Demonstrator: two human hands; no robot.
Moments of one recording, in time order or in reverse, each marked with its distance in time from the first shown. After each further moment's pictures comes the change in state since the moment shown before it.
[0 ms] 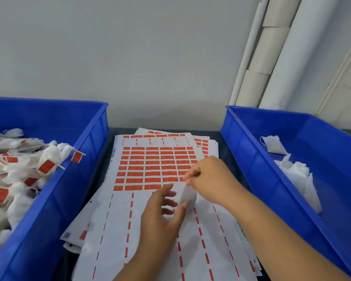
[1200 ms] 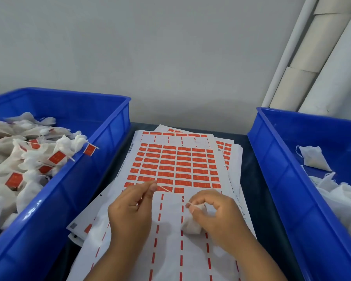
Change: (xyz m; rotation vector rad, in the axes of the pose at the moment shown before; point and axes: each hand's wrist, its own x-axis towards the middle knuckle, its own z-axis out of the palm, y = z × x) left_hand 0.022 -0.011 -0.032 0.180 0.483 0.097; right_hand 0.001 0.063 0.053 0.330 0.028 -0.281
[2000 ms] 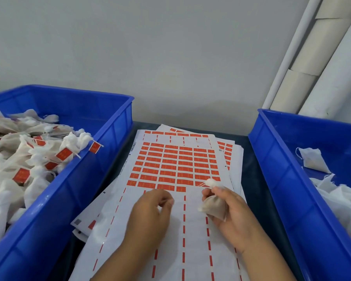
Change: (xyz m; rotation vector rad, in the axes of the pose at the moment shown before) left_hand -0.006 -0.001 0.007 0.196 -0.438 -0.066; right_hand 0.007 0.012 -0.008 1.129 -0.007 0.386
